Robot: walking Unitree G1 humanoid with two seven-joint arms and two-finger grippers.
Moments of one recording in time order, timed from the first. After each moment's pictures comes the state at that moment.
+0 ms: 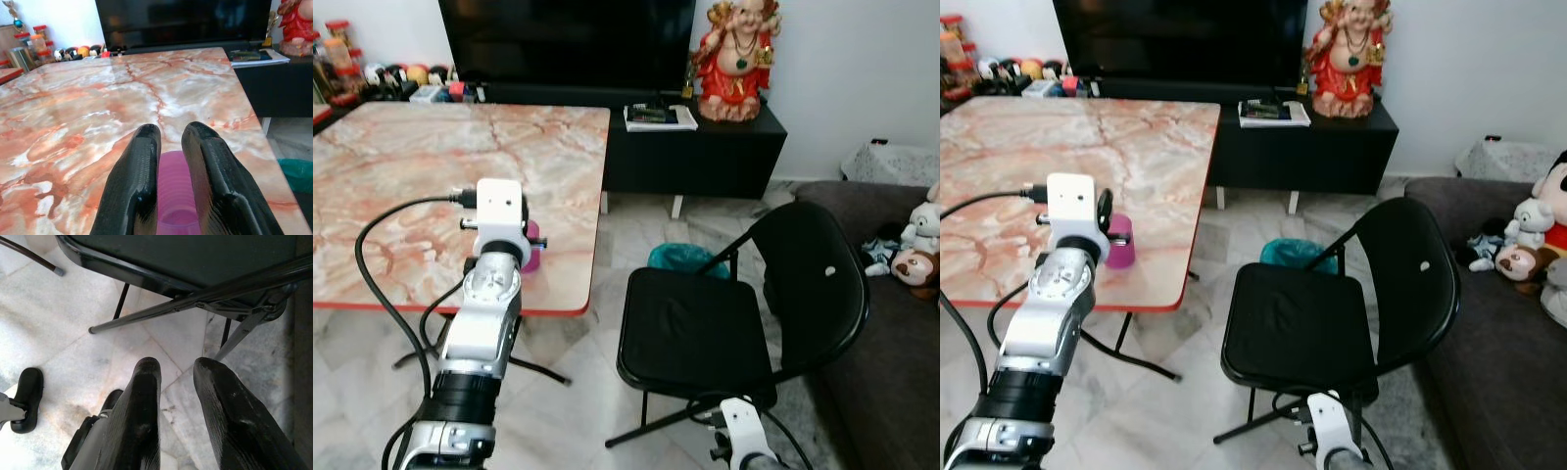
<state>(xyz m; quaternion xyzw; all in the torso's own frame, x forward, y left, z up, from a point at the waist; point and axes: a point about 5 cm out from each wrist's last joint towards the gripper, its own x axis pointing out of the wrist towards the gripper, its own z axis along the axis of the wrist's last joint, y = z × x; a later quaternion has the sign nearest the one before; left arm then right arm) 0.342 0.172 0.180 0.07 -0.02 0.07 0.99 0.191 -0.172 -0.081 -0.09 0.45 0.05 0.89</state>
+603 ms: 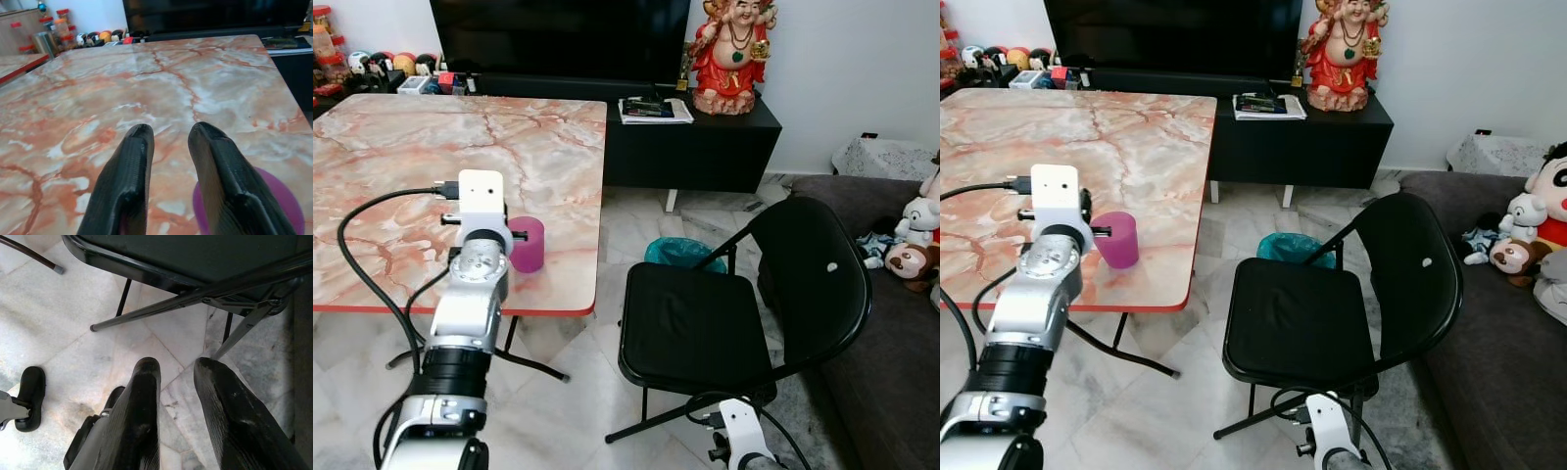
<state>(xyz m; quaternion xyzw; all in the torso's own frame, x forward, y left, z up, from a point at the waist) 0.356 0.193 0.194 0.08 0.01 0.13 0.99 0.191 -0.171 -0.082 -0.09 0.45 0.05 0.89</state>
